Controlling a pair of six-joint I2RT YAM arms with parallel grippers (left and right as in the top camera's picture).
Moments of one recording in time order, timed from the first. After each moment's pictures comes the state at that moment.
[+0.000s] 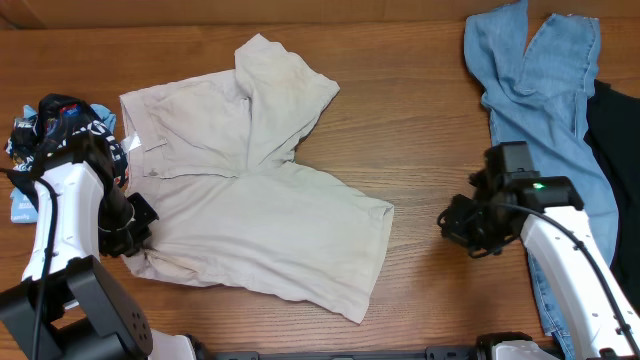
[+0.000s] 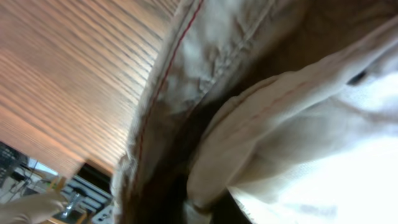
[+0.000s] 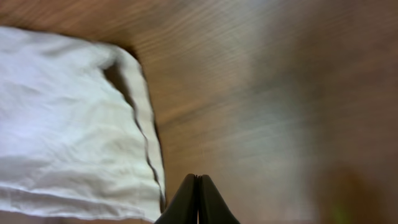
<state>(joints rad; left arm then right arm) 0.39 1.66 1.21 -1.31 -0.10 -0.38 0.07 1.32 0.93 -1.07 -0.30 0.45</state>
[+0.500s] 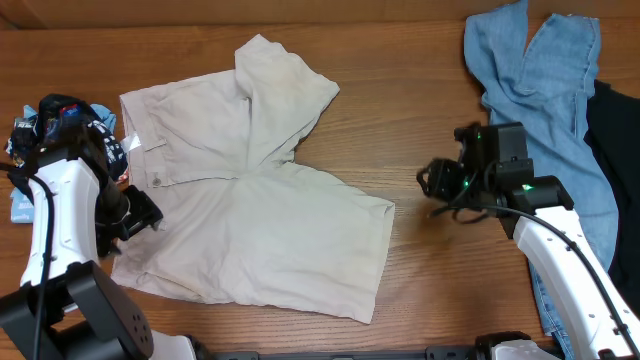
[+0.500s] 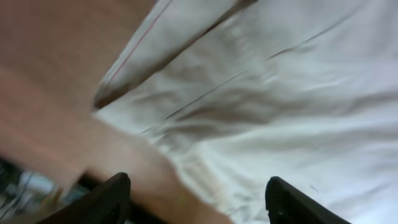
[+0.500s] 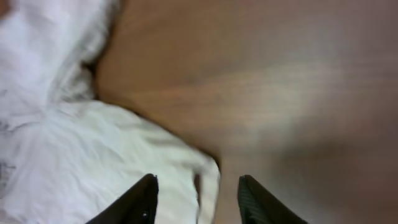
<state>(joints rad) 0.38 1.64 1.24 -1.27 -0.07 -0.35 0.12 1.32 0.93 -0.61 -0.33 0.36</state>
